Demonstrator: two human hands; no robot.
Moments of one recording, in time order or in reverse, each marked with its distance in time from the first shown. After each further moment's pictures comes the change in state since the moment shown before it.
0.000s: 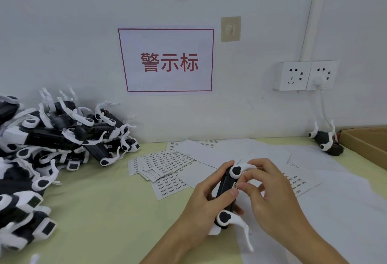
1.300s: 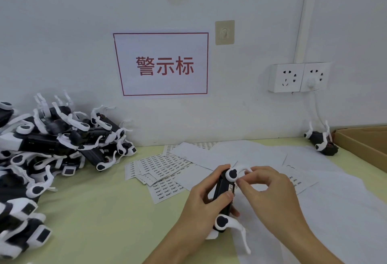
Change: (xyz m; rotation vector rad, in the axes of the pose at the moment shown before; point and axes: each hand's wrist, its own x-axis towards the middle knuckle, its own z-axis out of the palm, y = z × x) left_hand -0.002 0.005 0.006 0.038 0.076 -0.004; right_hand -0.001 -0.013 -0.007 0.169 0.076 0.307
